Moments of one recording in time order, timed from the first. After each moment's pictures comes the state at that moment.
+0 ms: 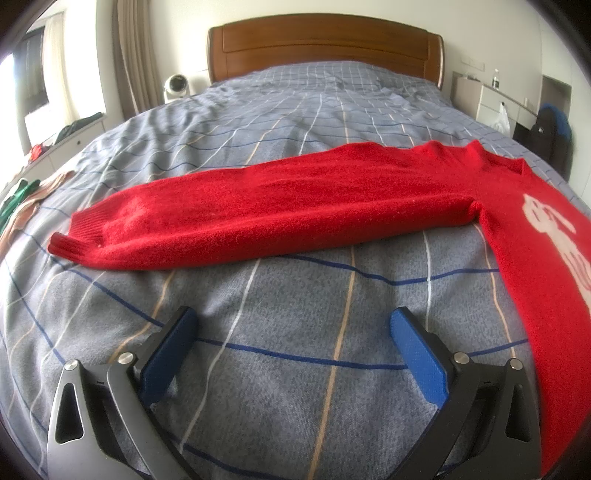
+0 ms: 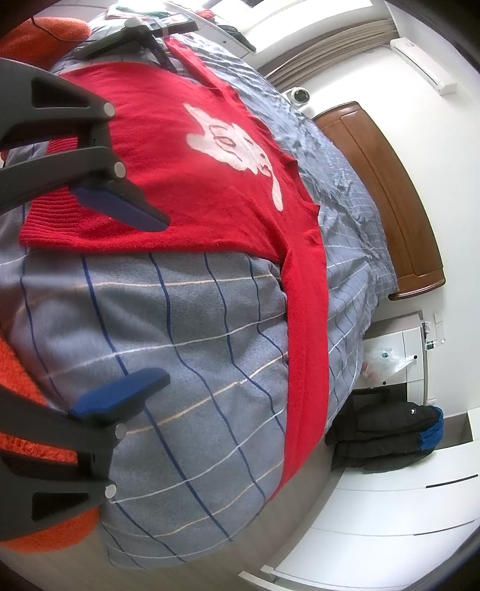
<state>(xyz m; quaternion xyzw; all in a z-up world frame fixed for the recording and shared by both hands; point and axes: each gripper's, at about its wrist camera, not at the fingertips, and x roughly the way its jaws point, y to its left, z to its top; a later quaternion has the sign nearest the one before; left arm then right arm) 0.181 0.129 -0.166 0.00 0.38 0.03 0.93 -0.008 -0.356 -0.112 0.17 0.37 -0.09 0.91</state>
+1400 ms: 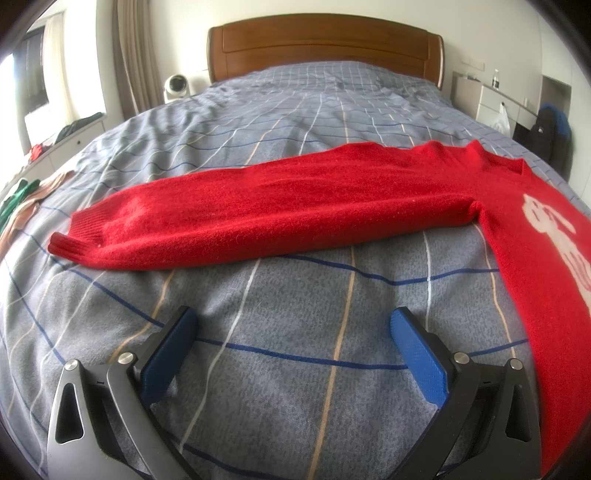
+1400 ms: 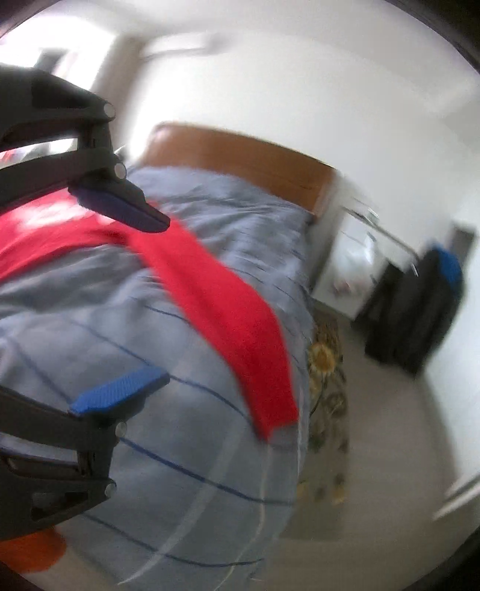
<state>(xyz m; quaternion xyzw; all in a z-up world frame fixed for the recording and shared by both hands) 0.181 0.130 -0.165 0.00 0.38 0.03 0.93 -0.020 -0.570 -0.144 0.61 0.21 -0.13 0.76</state>
